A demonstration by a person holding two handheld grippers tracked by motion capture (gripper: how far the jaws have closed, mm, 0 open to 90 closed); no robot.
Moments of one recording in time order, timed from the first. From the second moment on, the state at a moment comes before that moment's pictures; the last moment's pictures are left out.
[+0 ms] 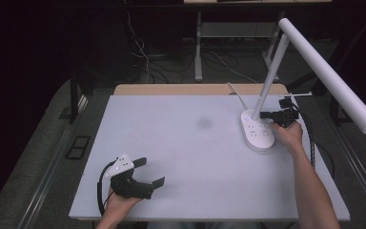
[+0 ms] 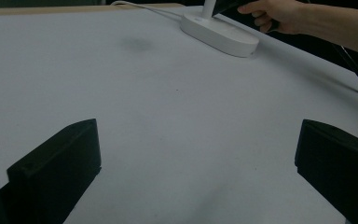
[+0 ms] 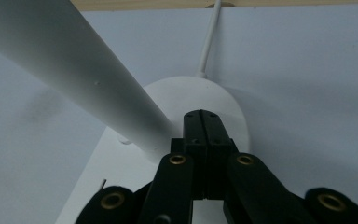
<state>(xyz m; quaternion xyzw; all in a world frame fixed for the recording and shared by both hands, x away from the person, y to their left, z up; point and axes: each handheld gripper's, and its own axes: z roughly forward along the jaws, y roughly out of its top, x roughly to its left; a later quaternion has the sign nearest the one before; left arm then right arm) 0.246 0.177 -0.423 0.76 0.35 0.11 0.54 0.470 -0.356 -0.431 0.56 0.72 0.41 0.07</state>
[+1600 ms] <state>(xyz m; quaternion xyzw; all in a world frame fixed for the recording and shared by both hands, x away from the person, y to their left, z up) 0.242 0.178 -0.423 0.75 0.35 0.11 0.54 0.407 -0.362 -0.383 0.56 0.70 0.43 0.09</state>
